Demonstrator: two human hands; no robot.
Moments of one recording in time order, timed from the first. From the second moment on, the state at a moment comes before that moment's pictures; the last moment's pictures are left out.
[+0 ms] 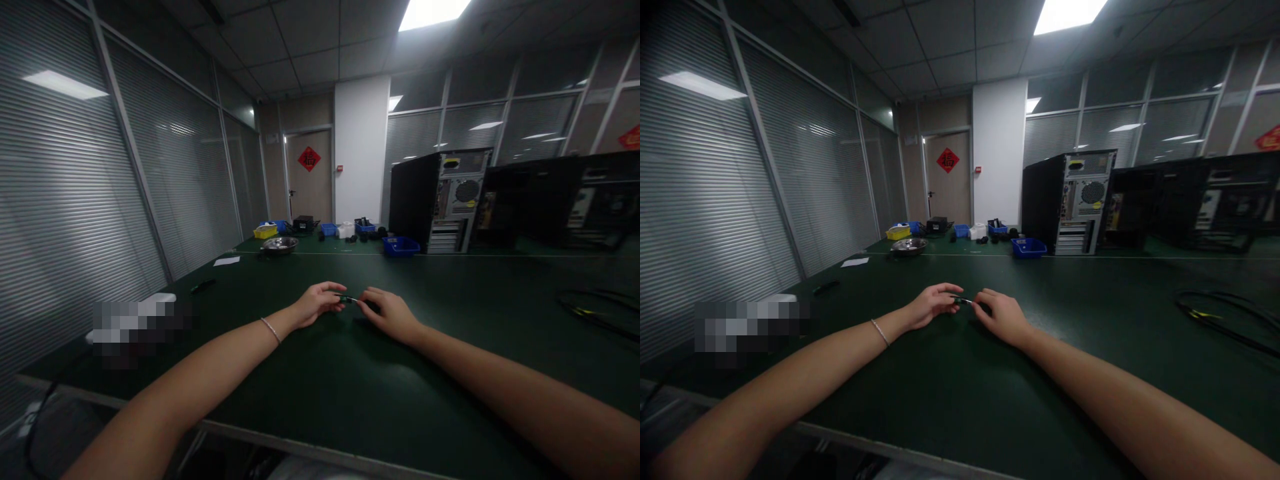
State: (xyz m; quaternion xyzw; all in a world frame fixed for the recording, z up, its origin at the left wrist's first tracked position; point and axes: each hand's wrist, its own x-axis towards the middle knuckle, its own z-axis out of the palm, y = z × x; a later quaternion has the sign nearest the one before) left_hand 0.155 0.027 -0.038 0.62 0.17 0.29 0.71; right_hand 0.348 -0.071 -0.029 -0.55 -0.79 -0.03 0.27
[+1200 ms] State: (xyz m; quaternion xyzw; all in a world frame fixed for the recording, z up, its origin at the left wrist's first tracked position) left_hand 0.160 0.022 -0.040 0.67 0.20 0.32 0.64; right_hand 0.345 -0.073 -0.026 -0.57 -0.79 -0.05 0.22
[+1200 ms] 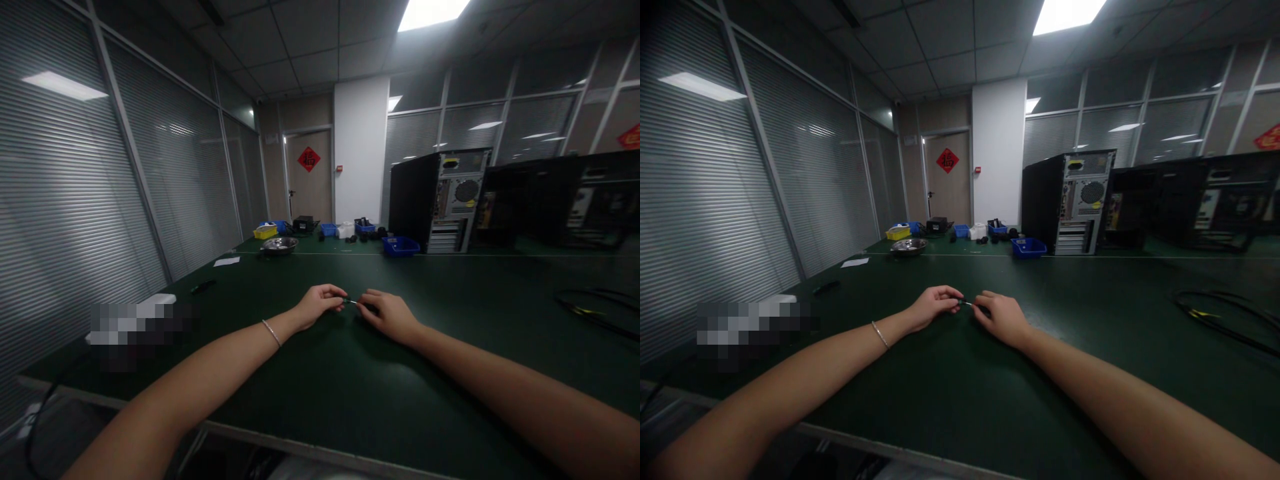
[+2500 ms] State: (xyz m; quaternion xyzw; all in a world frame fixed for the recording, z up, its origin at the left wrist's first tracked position) left_hand 0.157 0.022 -0.034 0.65 0.22 0.28 0.67; right_hand 0.346 -0.077 -0.022 -0.53 -0.82 -0.01 0.23
